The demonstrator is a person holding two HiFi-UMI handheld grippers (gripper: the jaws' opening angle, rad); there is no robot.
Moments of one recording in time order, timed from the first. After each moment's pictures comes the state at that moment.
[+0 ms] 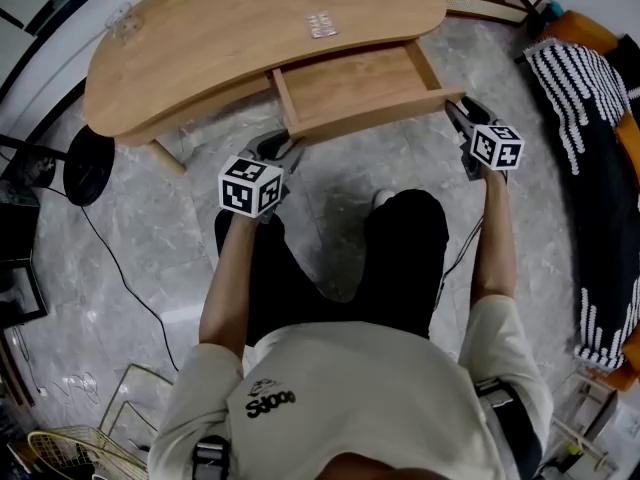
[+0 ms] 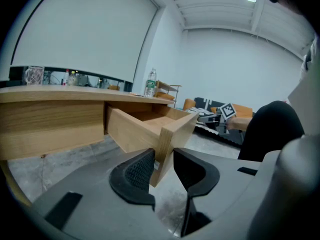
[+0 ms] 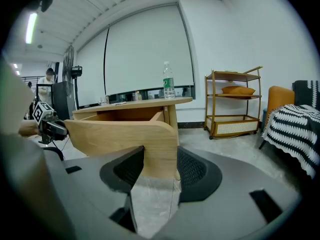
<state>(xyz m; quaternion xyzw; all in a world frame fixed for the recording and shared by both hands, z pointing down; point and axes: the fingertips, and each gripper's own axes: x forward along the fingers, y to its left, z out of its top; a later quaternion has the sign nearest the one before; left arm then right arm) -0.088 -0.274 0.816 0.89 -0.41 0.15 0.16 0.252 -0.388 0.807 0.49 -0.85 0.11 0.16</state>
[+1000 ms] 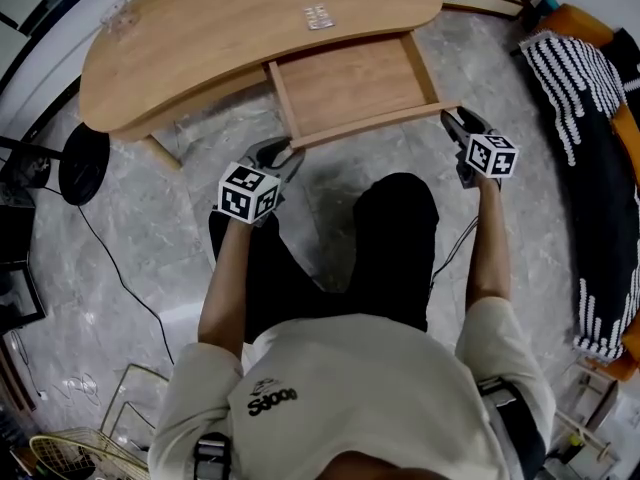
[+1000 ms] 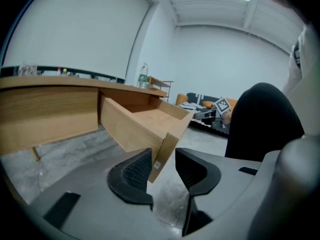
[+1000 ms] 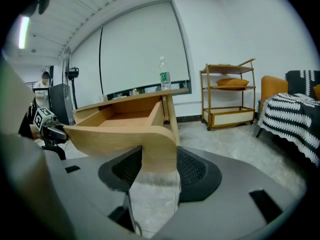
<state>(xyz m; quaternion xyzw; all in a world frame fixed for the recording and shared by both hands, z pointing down) -0.088 -0.245 0.848 0.90 -0.36 0.18 0.15 0.260 -0.353 0.839 0.50 -0.84 0.14 0.16</state>
